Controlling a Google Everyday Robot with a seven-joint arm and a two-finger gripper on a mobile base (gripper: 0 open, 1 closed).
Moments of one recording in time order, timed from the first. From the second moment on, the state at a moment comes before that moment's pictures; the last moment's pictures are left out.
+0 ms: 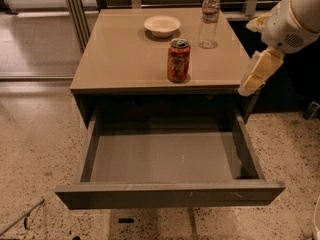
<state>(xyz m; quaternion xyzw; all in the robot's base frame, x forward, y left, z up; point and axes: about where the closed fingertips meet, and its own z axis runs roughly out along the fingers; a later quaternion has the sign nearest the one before) 0.569 -0.209 0.945 -0.60 0.75 0.01 0.28</state>
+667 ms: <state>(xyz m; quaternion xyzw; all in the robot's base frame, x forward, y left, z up) 0.640 -0.168 0.932 -0.55 0.74 0.11 0.37</state>
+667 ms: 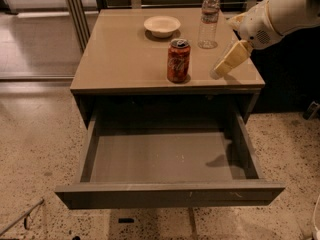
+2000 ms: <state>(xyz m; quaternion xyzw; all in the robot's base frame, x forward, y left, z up) 0.679 -0.077 0.901 -0.57 0.69 0.18 0.40</state>
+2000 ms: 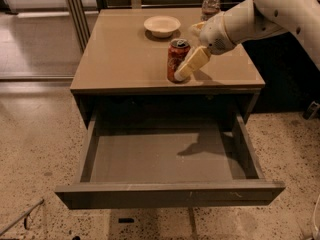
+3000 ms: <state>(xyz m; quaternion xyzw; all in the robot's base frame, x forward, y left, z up) 0.706 -0.071 0.873 -0.56 0.69 0.19 0.41</state>
